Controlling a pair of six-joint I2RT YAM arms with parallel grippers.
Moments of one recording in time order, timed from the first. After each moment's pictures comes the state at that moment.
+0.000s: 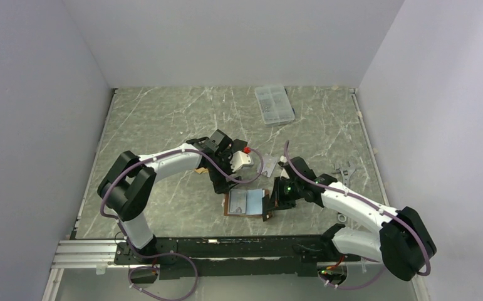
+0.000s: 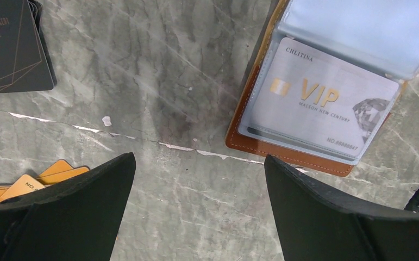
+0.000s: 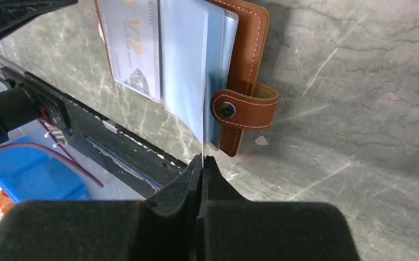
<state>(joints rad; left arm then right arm) -0.70 1.72 1.10 -0.54 0.31 0.54 0.62 1.12 0.52 -0.43 -0.37 0.72</state>
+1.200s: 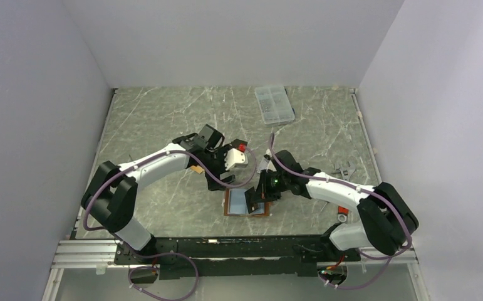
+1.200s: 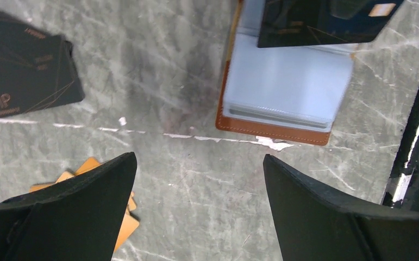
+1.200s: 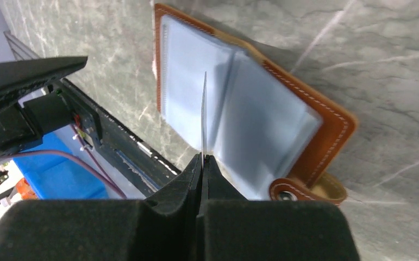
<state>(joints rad) -0.65 1.58 1.08 -0.59 0.44 0.69 0.68 1.34 0.62 -0.19 -0.43 0.76</state>
